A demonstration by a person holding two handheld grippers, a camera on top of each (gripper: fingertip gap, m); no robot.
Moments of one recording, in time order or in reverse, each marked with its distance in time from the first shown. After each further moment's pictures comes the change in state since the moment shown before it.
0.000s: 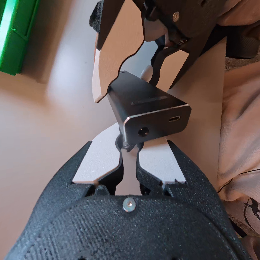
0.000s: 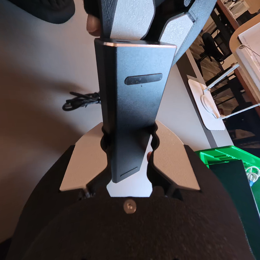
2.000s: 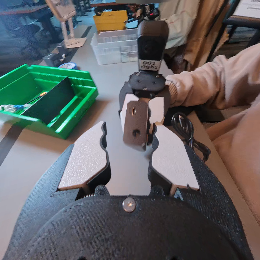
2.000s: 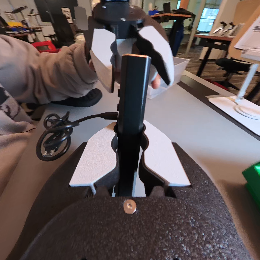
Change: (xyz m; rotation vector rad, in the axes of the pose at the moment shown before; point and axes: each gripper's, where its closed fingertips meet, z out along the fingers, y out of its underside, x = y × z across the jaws) left arm -0.009 -0.044 -0.062 0.717 -0.050 0.105; right arm 0.007 -0.041 -0.014 0.416 -0.168 0.429
